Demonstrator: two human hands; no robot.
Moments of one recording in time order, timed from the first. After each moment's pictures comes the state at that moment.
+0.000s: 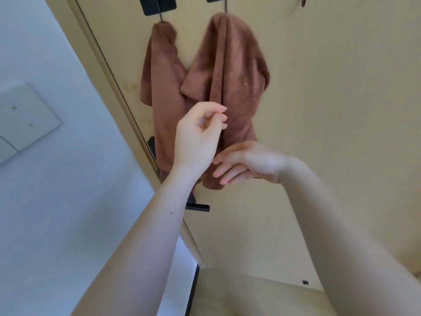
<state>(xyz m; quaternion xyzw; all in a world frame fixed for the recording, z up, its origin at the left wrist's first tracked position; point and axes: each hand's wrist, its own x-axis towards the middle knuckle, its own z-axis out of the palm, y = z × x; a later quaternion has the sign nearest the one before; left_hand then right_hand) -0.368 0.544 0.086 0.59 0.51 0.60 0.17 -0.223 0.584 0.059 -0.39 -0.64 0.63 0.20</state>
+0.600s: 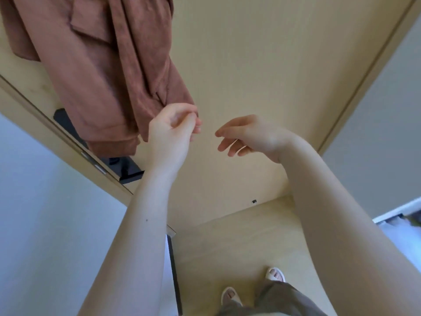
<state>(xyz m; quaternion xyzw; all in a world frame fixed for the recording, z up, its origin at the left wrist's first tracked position) -0.344 0.467 0.023 0.60 0.48 0.48 0.42 -0.161 0.443 0.017 -0.62 -0.51 0.51 0.32</state>
